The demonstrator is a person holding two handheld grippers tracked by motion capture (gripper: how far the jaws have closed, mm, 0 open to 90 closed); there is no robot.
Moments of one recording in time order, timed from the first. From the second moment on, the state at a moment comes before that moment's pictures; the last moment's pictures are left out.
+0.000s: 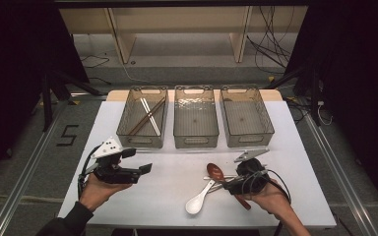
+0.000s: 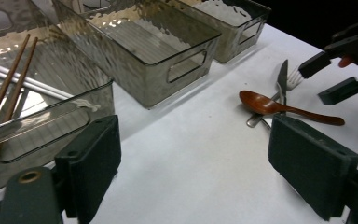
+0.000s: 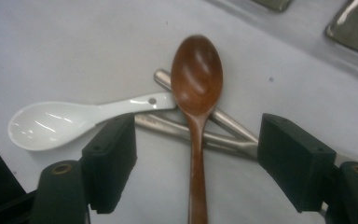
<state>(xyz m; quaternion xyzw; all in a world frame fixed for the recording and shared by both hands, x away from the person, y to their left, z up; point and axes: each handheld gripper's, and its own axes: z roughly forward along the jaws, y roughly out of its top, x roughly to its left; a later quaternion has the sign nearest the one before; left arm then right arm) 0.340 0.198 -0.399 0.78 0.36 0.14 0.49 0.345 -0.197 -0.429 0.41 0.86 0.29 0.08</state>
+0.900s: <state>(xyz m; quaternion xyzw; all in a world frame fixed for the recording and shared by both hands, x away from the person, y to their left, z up) 0.331 0.195 -0.405 0.78 0.35 0.13 0.50 0.356 -0.185 -0.454 0.39 0.90 0.18 0.05</state>
